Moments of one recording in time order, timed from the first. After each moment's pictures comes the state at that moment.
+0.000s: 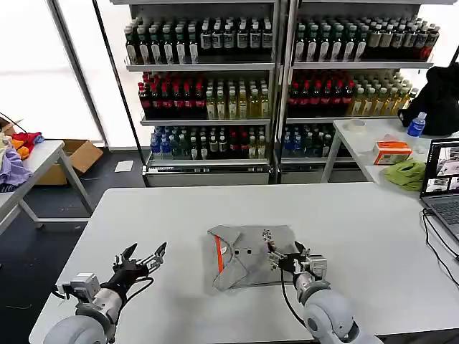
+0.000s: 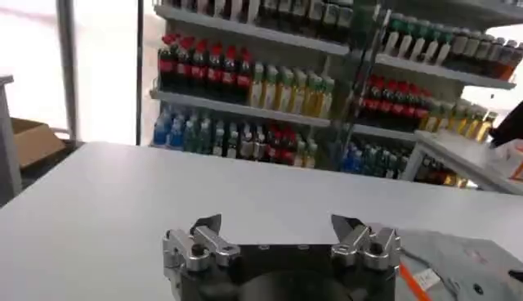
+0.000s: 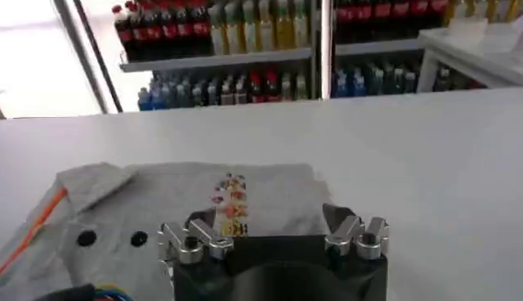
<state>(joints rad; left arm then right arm) 1.45 -1.19 -0.61 -2.17 -0.62 0.54 -0.09 -1.12 1.12 0.14 1.93 0.67 -0.51 0.43</state>
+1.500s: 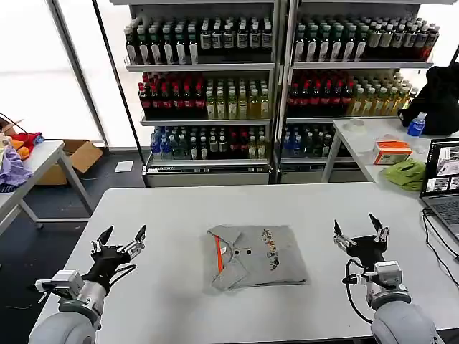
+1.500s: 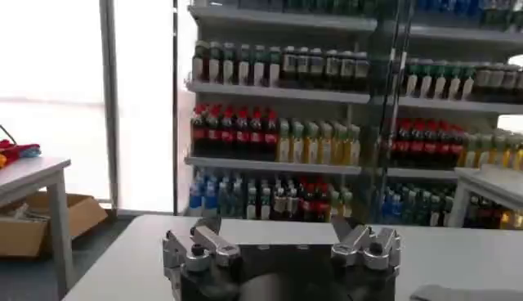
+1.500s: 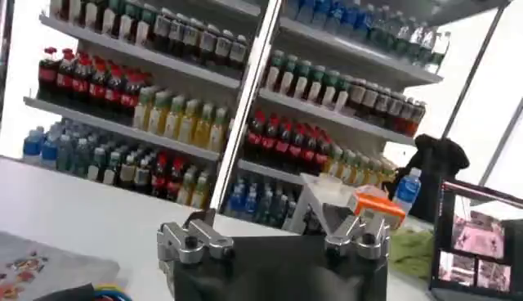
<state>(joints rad) 1.44 -1.20 -0.68 -2.16 -0.50 0.40 -0.07 -1.40 0.92 0.52 2.13 0.34 -0.36 0.33</state>
